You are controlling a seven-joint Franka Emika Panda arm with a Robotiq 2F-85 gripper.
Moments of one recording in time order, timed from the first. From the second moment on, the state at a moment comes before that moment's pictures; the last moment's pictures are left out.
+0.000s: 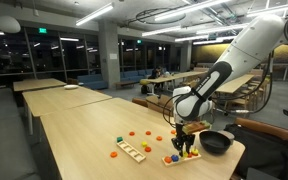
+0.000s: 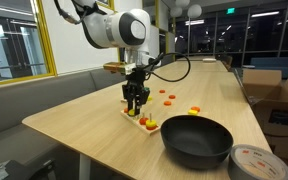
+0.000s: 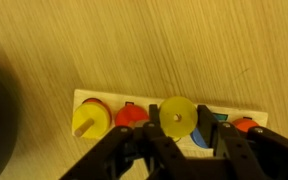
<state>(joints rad) 0.01 0.18 -0.02 -2.38 0.07 2.42 0.29</state>
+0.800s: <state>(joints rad) 0.01 0.18 -0.02 -2.40 0.07 2.42 0.29</state>
